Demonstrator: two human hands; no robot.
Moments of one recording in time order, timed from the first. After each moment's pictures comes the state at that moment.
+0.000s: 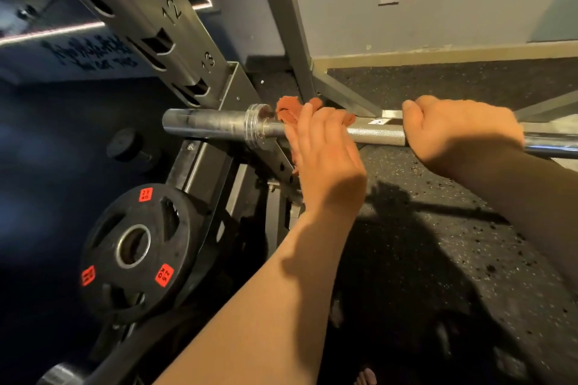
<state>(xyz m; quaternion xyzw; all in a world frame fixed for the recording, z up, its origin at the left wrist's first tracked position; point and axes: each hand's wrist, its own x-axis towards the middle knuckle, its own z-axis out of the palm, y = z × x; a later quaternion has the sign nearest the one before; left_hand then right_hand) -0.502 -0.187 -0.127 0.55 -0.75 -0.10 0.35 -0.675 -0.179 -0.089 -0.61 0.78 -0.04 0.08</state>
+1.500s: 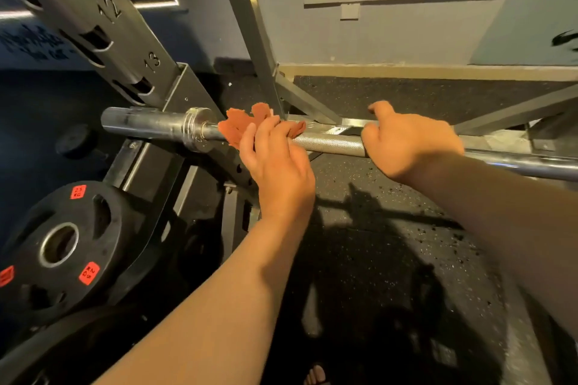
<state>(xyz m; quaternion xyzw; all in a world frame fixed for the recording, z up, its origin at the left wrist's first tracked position) -0.534 -0.168 -0.133 0.61 -0.66 -0.12 0.42 -0.719 -0.158 -0.079 -0.62 0.77 -0.02 0.15</state>
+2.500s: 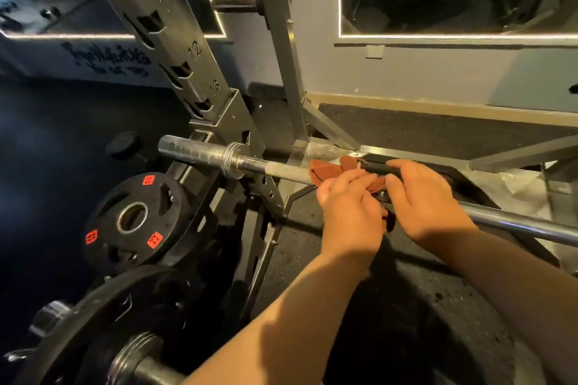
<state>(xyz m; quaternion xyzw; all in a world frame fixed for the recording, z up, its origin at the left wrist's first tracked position) -0.574 -0.075 -0.077 0.58 -0.68 -0.31 0.32 -0.707 -0.073 -0.064 -0.63 0.71 -0.23 0.22</state>
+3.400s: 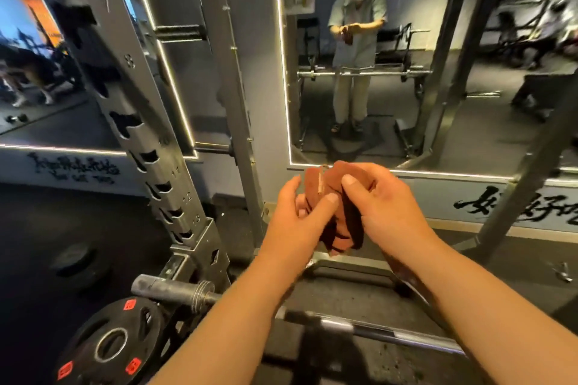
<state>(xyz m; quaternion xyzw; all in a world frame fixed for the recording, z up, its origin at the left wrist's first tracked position) -0.572 -0.067 0.208 0.41 -0.58 -0.55 0.43 -0.717 -0.048 0.216 -0.50 0.55 -0.59 0.32</state>
